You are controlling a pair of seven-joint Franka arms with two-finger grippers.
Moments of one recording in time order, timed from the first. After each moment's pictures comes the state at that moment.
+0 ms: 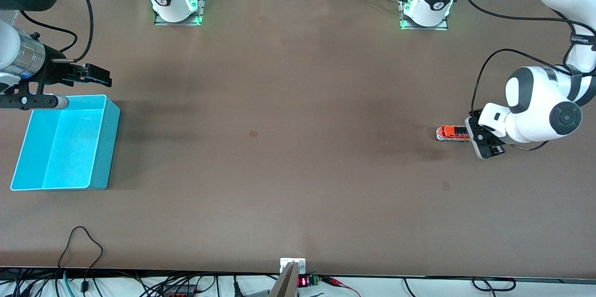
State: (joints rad) left arm 0.24 0.42 -0.16 -1.92 0.07 2.14 1.32; right arm 0.03 0.13 0.03 -1.54 0.00 1.48 0.06
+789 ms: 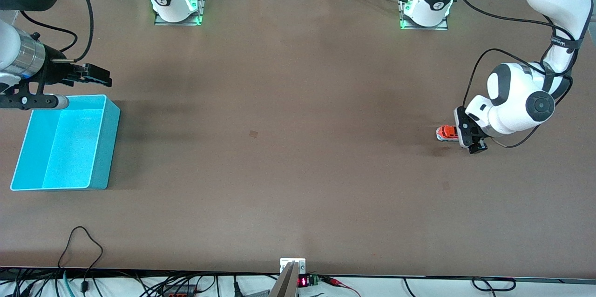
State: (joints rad) left arm 0.26 0.41 -0.17 -2.10 0.07 2.39 1.49; right arm 0.03 0.13 0.03 -1.54 0.00 1.48 0.06
